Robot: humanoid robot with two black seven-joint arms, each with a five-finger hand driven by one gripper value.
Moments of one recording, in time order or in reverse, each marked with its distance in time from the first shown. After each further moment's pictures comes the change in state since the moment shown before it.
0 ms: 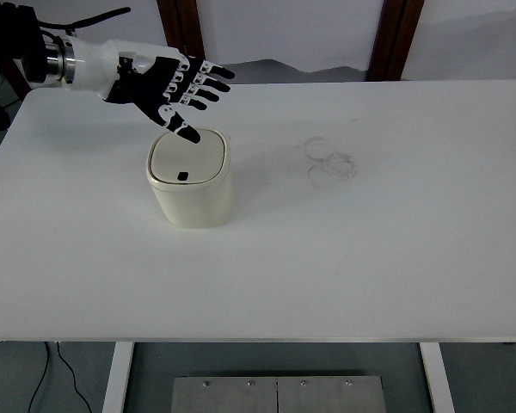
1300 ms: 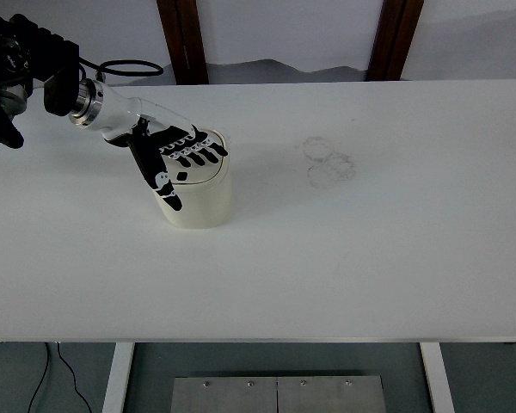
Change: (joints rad) left arm -0.023 -0.038 0.047 -0.113 0.204 -0.005 0.143; right arm 0.000 0.000 0.000 0.000 0.000 0.000 0.000
